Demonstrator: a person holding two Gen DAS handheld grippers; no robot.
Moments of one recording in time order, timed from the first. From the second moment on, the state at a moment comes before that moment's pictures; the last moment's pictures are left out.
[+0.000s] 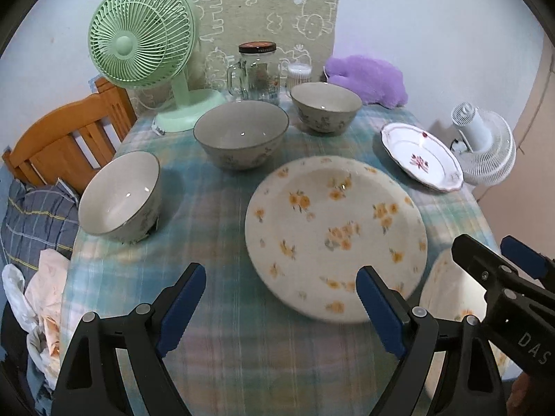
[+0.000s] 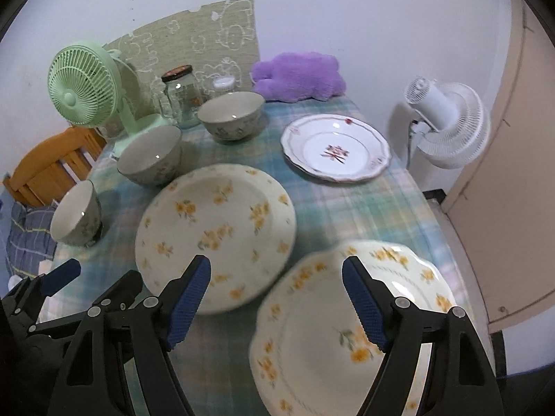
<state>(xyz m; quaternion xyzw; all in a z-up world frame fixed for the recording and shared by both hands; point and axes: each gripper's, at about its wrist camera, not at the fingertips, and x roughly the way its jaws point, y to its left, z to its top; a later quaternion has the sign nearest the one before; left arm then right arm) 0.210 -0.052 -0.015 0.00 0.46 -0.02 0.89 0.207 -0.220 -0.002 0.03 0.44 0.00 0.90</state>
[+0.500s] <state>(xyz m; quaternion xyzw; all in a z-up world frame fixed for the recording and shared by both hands) 0.282 -0.063 -0.055 -0.01 0.48 0.03 0.88 0.300 -0.220 -0.042 0.01 0.47 0.03 0.88</state>
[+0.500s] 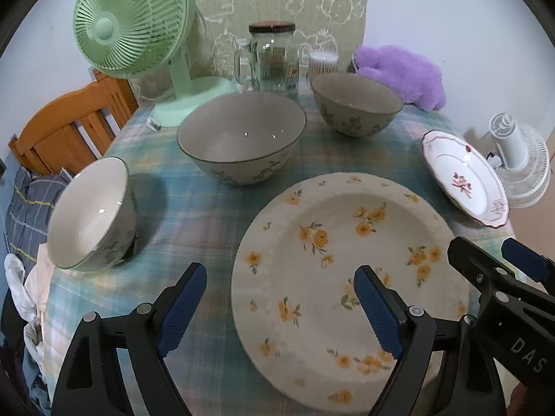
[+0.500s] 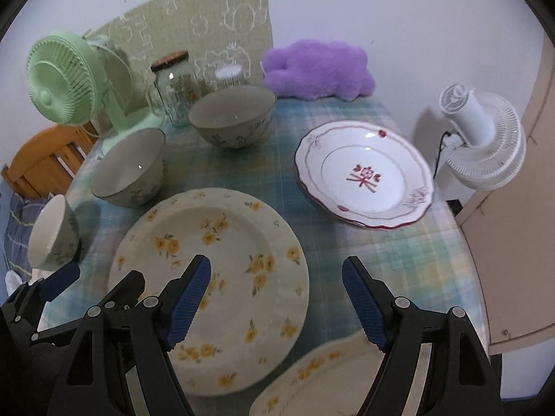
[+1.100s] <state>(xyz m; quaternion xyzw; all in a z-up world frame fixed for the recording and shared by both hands) 0.307 -0.069 -0.098 0.01 0.52 0.03 0.85 0.344 -0.210 -0.099 0.00 0.53 0.05 0.85</state>
